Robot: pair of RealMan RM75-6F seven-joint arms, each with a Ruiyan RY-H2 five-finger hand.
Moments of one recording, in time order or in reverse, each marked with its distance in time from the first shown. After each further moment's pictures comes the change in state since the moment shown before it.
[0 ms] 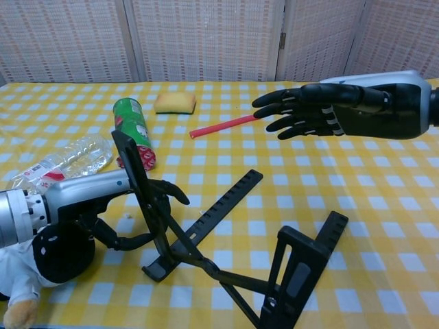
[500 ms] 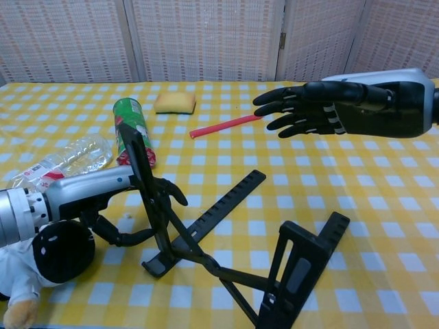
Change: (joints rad) left arm 0.011 -0.004 -0.016 -0.007 -0.019 0.007 0.028; right arm -0.003 0.007 -0.003 -0.002 -0.007 0.014 0.002
